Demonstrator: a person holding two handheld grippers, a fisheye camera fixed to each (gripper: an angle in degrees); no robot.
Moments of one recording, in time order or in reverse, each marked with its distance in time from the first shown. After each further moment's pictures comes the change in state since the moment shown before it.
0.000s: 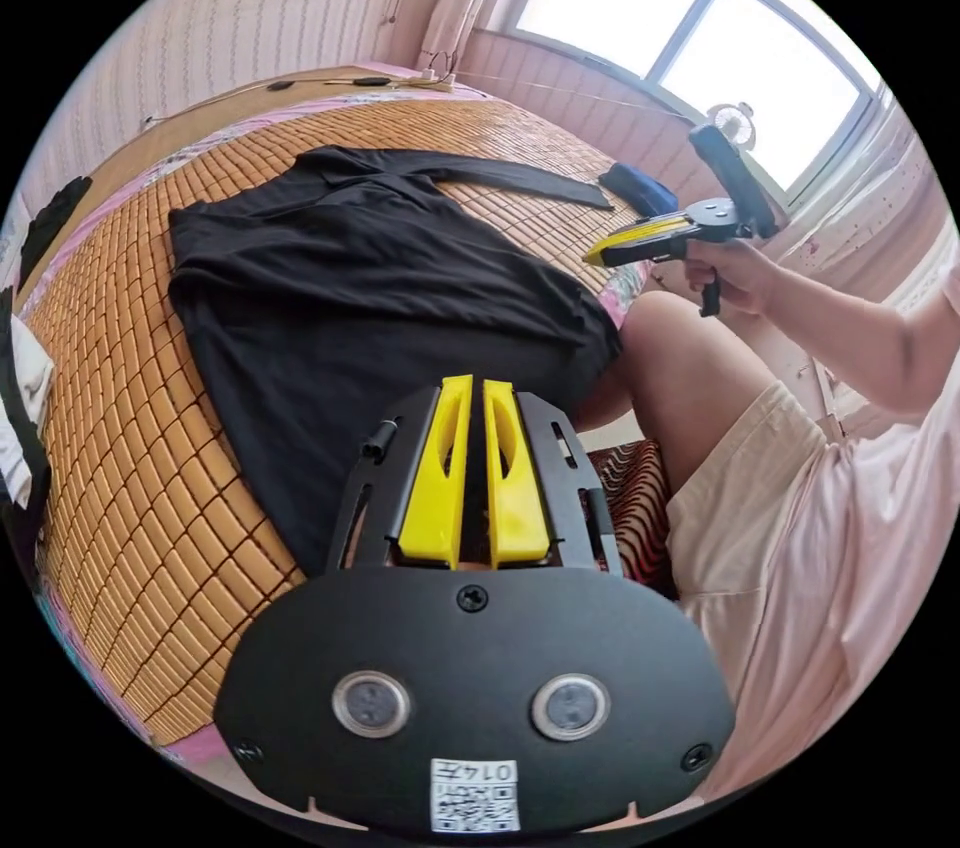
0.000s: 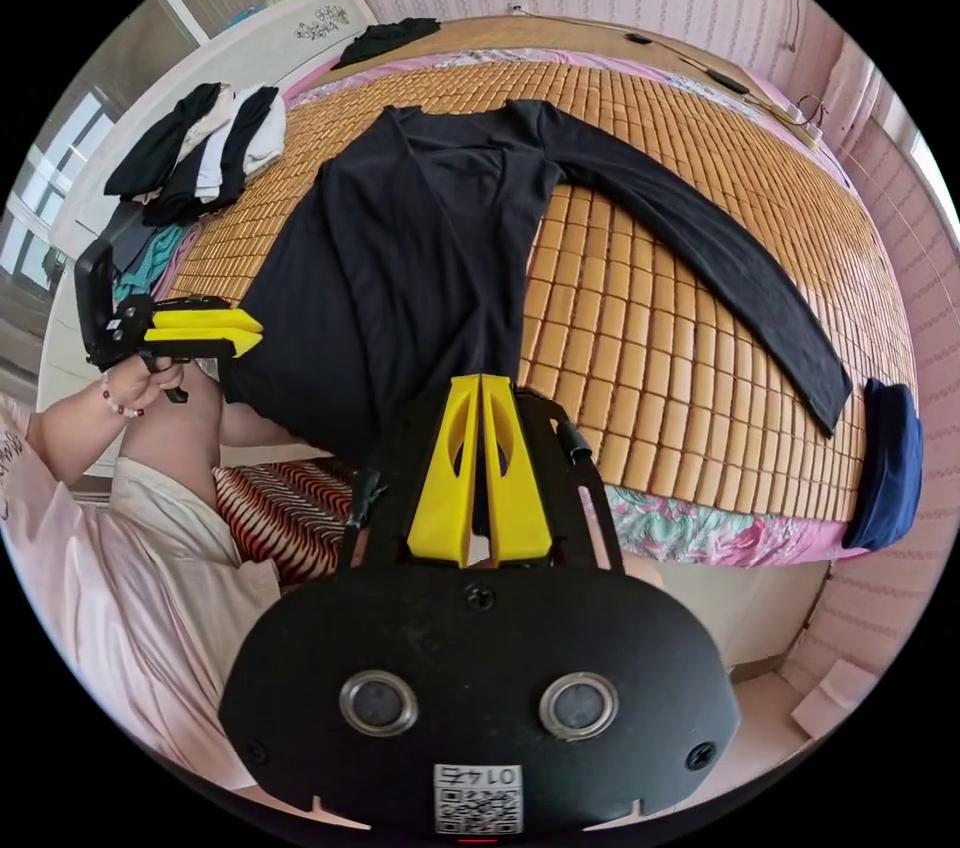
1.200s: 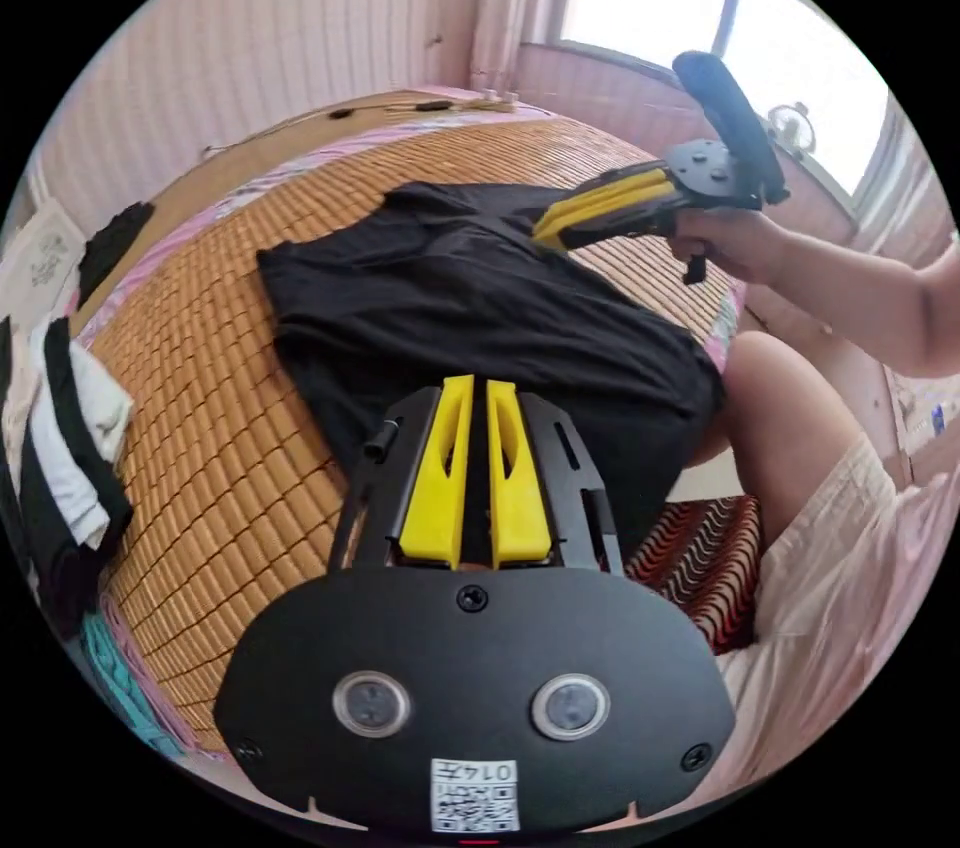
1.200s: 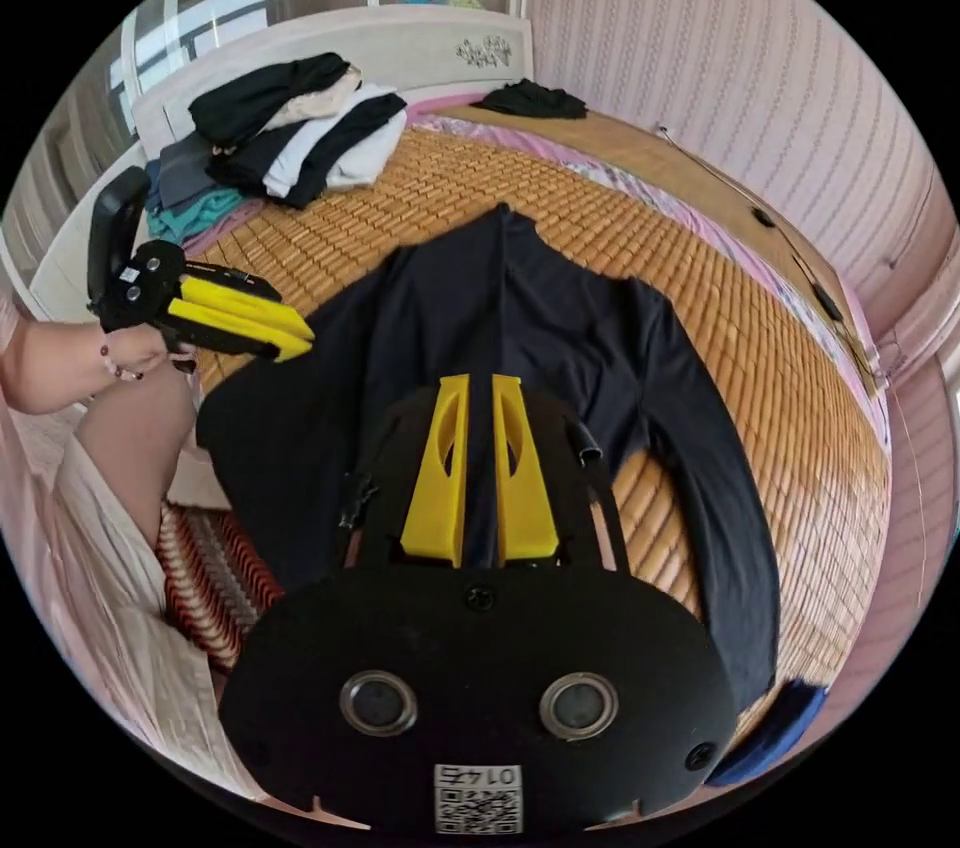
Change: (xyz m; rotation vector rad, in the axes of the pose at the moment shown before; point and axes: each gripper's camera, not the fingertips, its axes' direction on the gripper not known) left arm -0.156 -0.017 0.101 0.049 -0.268 -0.028; right arm -0.194 -0.148 -0.011 0.201 -0.011 -0.431
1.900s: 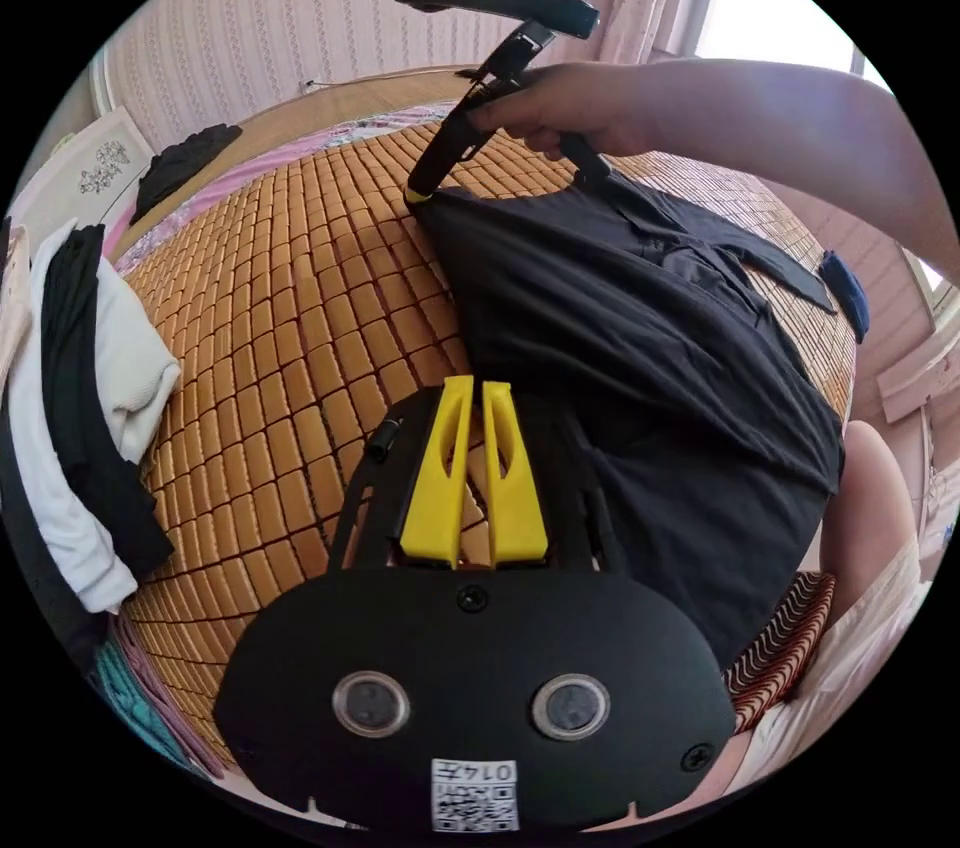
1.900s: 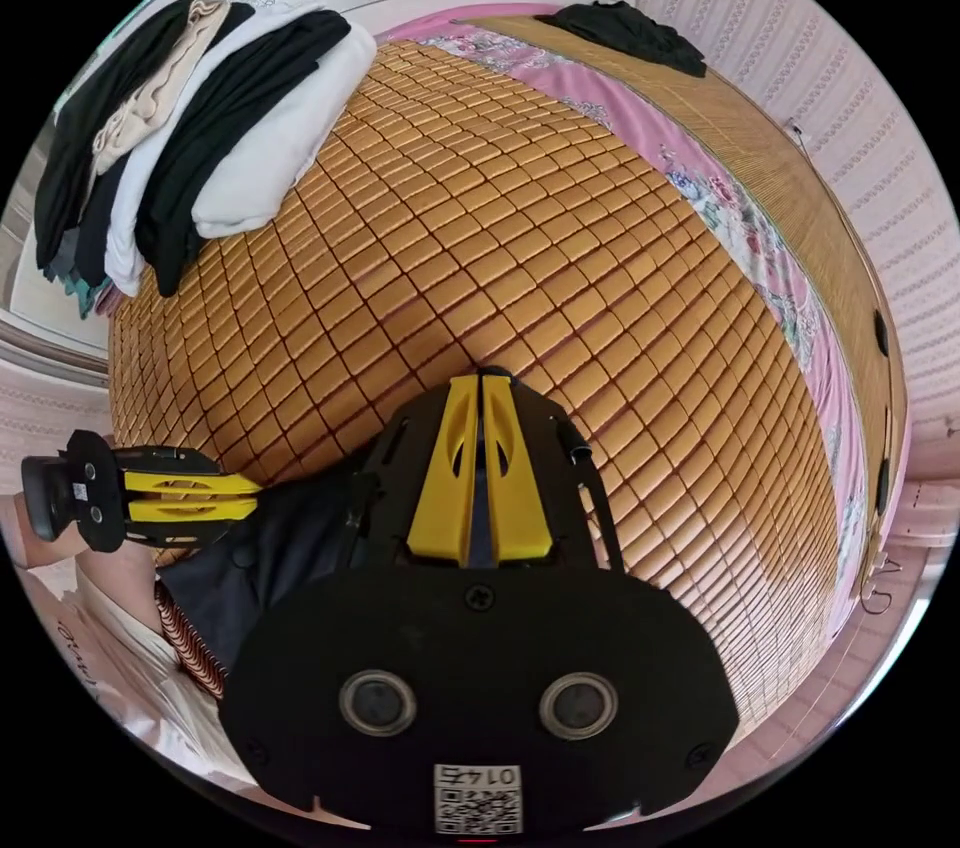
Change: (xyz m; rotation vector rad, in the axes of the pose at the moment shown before) left arm -0.191 -0.016 0.122 -0.052 -0.116 -0.193; right arm -0.028 -0.308 0.171 -0.334 -0.069 -0.187
